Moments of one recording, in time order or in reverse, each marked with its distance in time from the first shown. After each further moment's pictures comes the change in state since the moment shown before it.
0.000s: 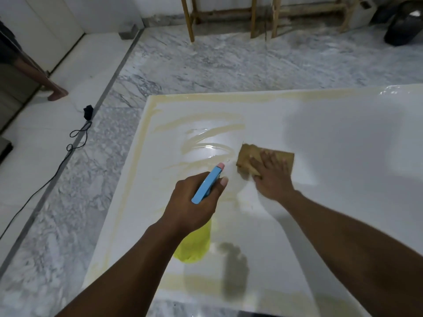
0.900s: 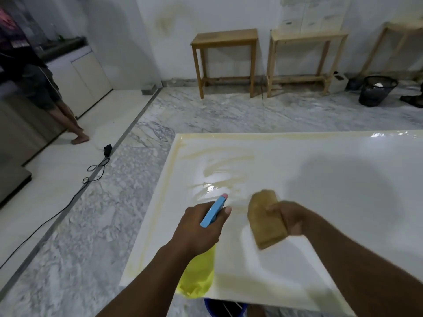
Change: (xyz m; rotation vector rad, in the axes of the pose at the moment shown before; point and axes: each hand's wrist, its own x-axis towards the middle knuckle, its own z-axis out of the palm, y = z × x) left_hand -0.117 -0.012 -0.065 -0.031 -0.027 0.067; right_hand -0.141 -0.056 -0.080 1.442 -0.503 0.475
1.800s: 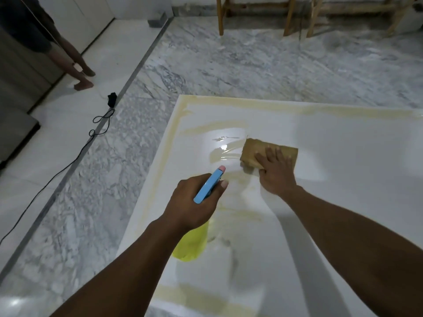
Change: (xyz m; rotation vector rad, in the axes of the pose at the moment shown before) left_hand 0.157 -0.046 -0.004 0.080 0.062 -0.146; right_hand 0.233 -0.072 0.009 -1.488 0.474 -0.568
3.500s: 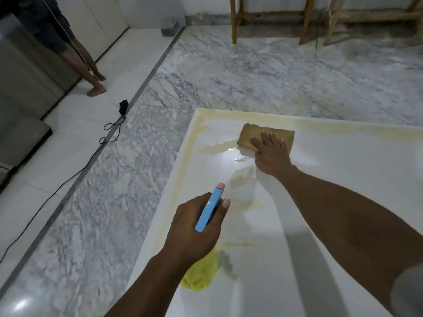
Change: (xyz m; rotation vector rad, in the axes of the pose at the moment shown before) left_hand 0.032 -0.046 -0.026 -0.088 0.129 -0.013; right_hand 0.146 -0.067 -0.016 -0.011 -0.001 -0.085
